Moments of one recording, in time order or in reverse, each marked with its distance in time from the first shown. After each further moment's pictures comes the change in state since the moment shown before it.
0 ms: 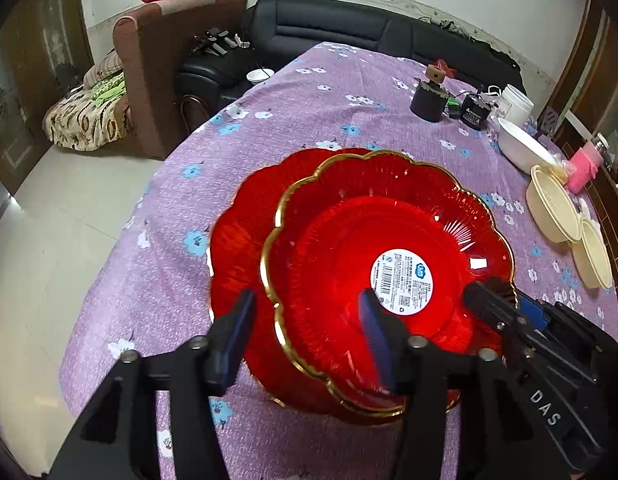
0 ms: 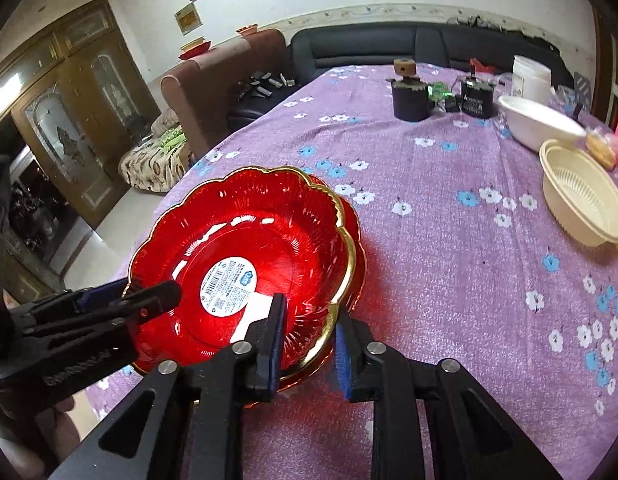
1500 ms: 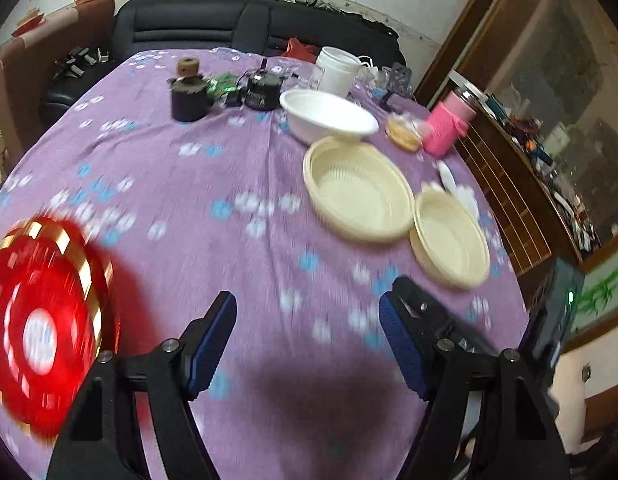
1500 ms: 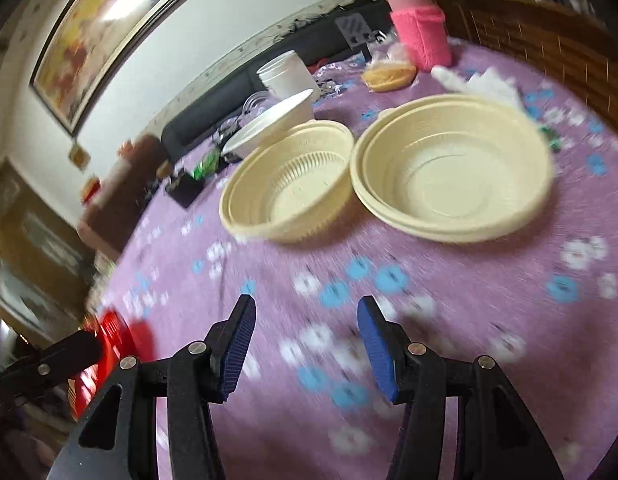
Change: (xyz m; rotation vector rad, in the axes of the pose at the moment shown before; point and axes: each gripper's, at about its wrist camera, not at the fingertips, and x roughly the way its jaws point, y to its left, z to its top) left arm 0.008 -0.243 0.030 0.185 0.052 -0.360; right arm -0.095 -0.258 -0.038 0.564 -0.184 -0.082
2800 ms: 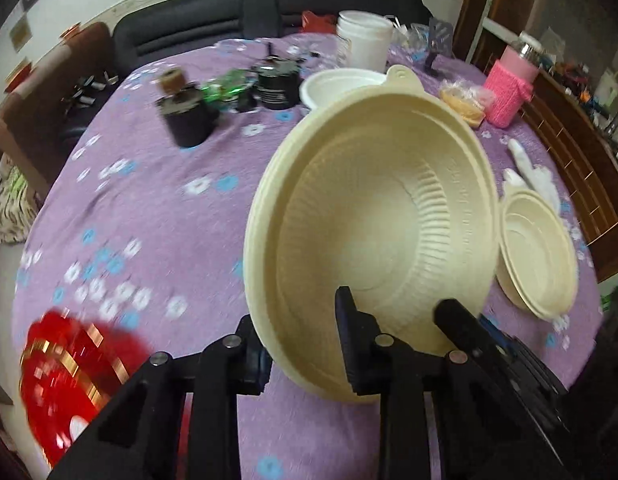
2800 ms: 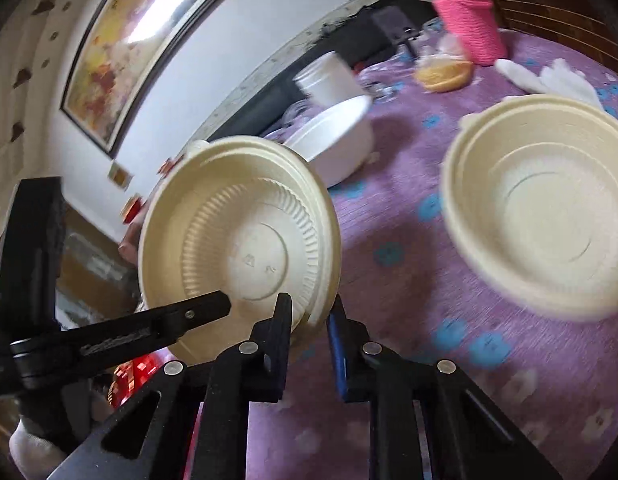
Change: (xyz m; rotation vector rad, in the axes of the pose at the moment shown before) left arm 0.047 0.002 0.046 0.126 0.108 0.233; right arm 0.034 0.028 0.017 0.000 -0.024 0.196
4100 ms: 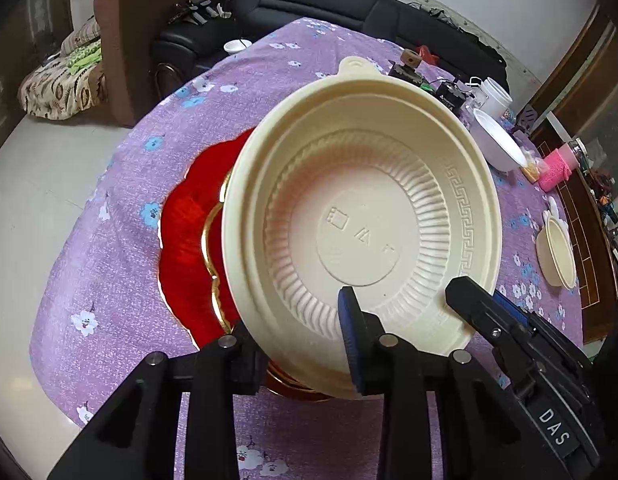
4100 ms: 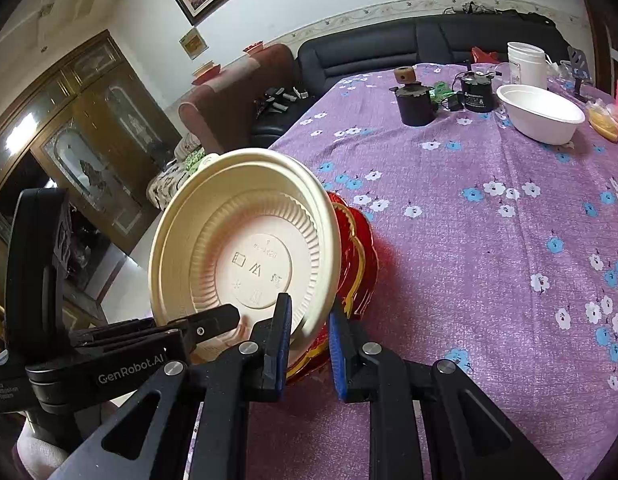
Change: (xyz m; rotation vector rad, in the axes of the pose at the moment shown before) left arm -0.077 0.203 -0.158 -0.372 -0.036 -0.023; right arm 0.037 0.200 -0.125 -0.422 0.262 0.029
